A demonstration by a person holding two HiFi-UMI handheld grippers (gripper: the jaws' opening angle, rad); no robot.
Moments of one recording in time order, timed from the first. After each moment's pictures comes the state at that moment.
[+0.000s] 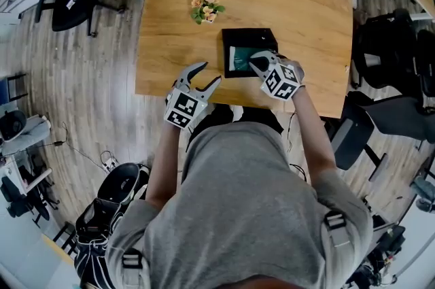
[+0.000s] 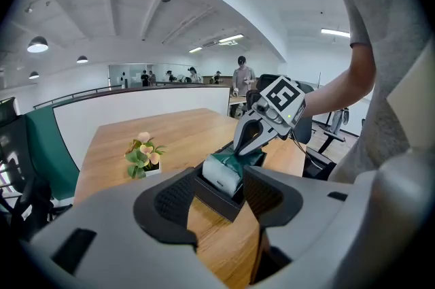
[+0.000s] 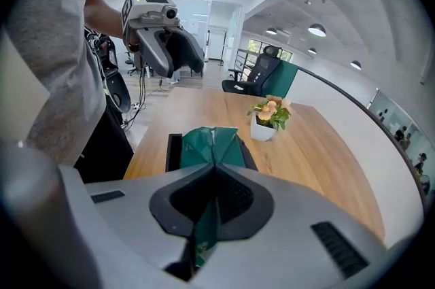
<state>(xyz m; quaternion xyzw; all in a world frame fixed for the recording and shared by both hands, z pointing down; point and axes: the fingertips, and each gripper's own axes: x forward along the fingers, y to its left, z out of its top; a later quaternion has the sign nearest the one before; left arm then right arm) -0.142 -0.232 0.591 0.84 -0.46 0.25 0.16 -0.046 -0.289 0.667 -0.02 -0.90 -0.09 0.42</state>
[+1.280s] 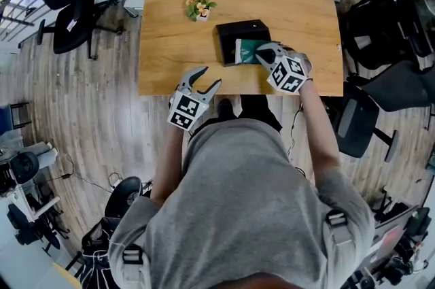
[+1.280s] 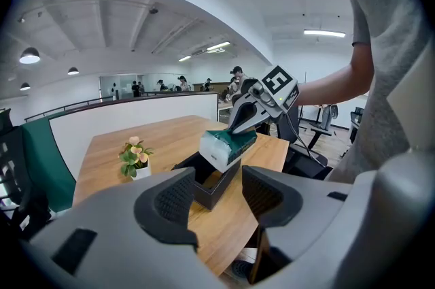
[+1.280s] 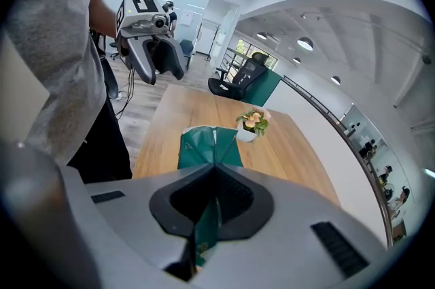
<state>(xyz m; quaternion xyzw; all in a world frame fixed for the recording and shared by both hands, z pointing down) -0.118 -0.157 0.576 0.86 -0.43 0.24 0.12 -0.002 -0.250 0.609 0.07 -0.89 -0.16 0.43</state>
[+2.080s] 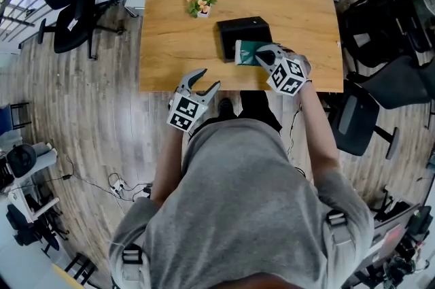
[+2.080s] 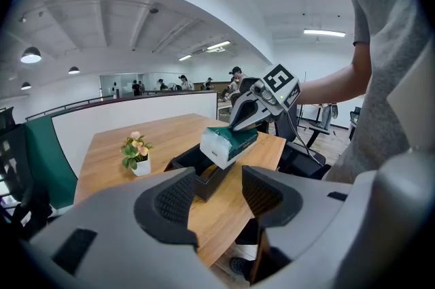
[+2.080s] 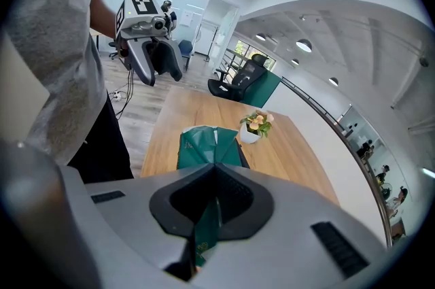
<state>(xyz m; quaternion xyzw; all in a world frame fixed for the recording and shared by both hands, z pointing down) -0.119 -0.129 0.582 0.86 -0.43 0.24 0.12 0.000 -0.224 0.609 0.08 -0.89 -0.16 0.42</state>
